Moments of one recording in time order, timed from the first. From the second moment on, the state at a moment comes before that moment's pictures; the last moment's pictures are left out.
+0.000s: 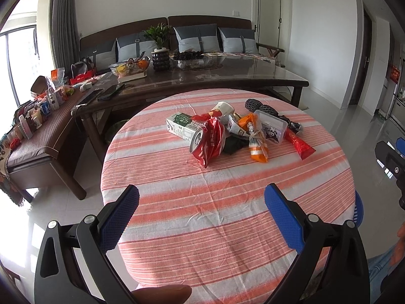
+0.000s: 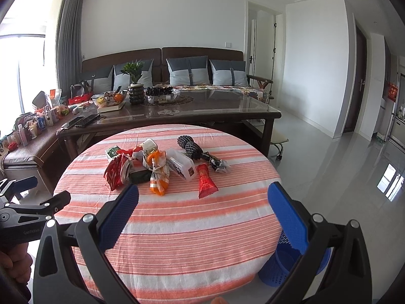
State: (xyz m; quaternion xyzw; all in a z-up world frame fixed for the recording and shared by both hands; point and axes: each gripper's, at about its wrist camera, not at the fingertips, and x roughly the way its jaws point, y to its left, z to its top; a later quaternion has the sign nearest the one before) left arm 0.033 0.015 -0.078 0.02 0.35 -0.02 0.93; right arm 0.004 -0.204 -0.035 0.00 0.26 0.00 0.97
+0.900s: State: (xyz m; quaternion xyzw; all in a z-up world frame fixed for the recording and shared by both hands) left arm 0.162 0.017 -0.188 0.01 0.47 -0.01 0.88; right arm 0.112 -0.192 -0.181 -0.01 0.47 0.05 0.88
